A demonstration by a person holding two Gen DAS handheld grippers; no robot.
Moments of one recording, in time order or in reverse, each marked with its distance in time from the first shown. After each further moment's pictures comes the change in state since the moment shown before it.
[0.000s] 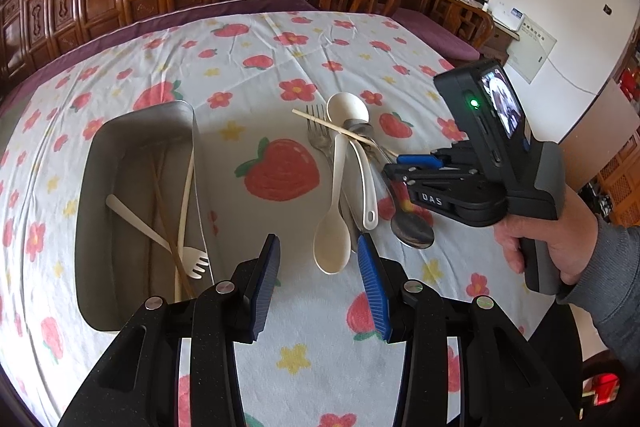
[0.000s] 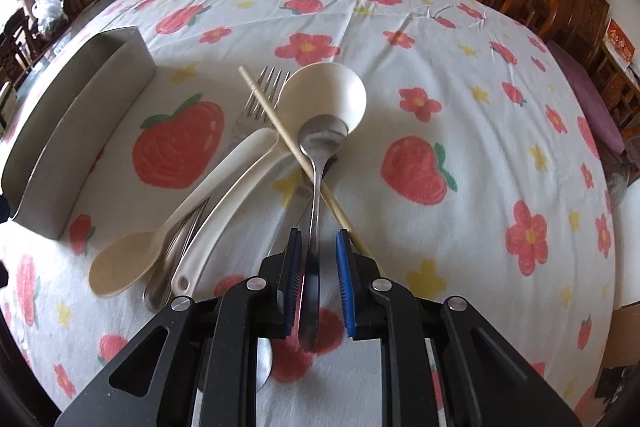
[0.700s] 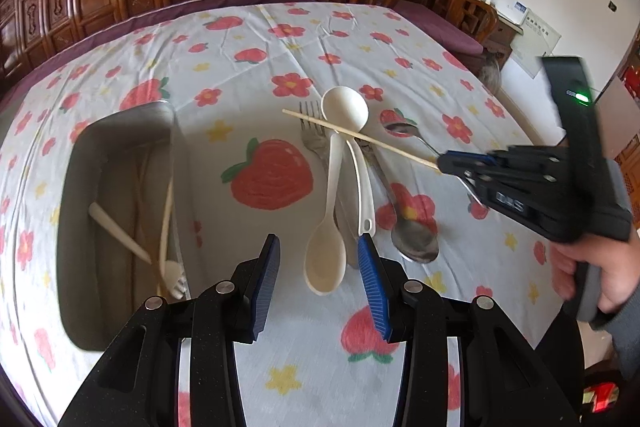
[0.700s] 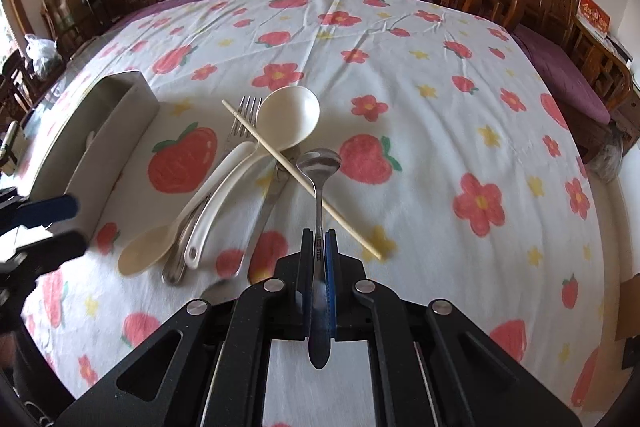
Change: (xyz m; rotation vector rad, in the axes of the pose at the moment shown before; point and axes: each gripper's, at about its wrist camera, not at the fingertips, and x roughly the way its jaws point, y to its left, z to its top) left arm 0.027 -0.008 0.013 0.007 0.033 0.004; right arm -0.050 -0.028 -0.023 0.112 -0.081 0.025
